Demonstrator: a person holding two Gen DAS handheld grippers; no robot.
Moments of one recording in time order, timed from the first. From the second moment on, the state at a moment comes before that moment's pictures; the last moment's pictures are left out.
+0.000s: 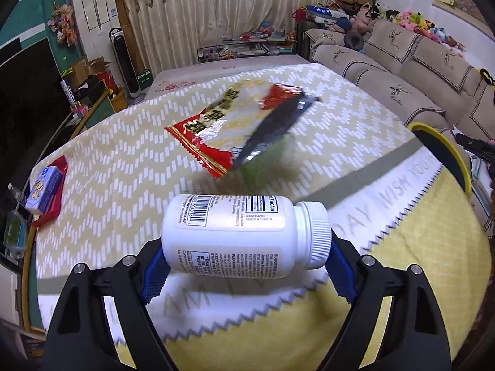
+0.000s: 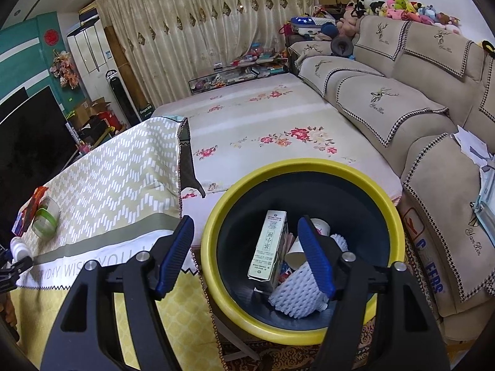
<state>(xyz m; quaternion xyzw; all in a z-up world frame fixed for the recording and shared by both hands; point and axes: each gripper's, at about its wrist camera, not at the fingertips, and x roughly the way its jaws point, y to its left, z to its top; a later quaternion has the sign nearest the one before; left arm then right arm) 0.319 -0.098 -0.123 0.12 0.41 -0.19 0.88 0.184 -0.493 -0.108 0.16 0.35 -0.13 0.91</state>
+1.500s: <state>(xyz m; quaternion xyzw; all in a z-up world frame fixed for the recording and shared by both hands) 0.286 -0.483 -0.098 0.15 0.37 -0.41 0.82 0.059 -0.592 -0.070 0.15 0.27 -0.26 0.92</state>
